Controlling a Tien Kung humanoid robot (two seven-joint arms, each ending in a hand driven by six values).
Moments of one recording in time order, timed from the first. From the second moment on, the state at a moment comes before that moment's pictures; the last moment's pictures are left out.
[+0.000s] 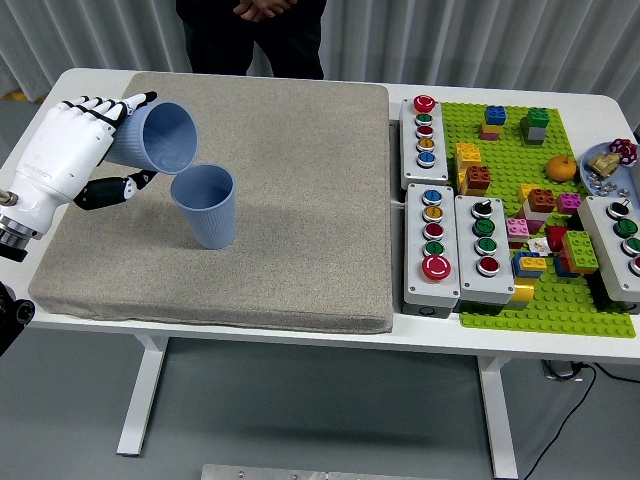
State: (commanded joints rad) left arm -0.22 0.58 -1.21 -1.36 2.17 0.47 -0.27; right arm 0.19 -0.13 1.16 0.18 -0.83 -0.13 -0.21
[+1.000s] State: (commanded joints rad) left arm -0.33 0.66 -1.01 -1.28 2.21 0.62 -0.24; right arm 0.19 -0.13 1.15 0.18 -0.82 -0.13 -0.21
